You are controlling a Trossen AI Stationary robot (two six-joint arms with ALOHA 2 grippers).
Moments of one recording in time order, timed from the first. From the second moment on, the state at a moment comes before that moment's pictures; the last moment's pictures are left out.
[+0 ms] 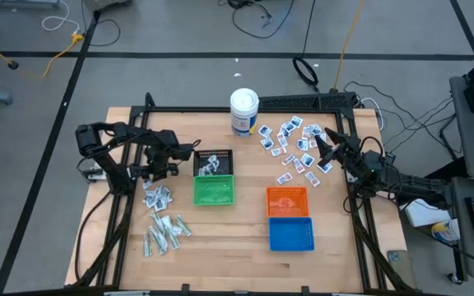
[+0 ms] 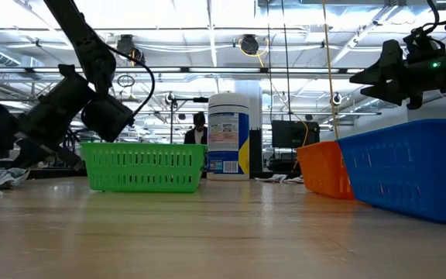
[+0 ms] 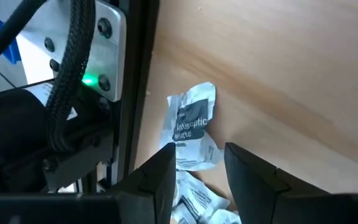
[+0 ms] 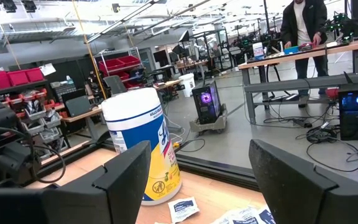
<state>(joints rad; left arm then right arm) 0.45 1.66 0.72 -1.24 0.11 -1.45 -0.21 0.02 0.02 0.13 0.63 0.19</state>
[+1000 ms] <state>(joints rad) 0.42 1.66 0.71 -1.23 0.09 -1.41 -0.21 0.02 0.02 0.13 0.63 0.19</state>
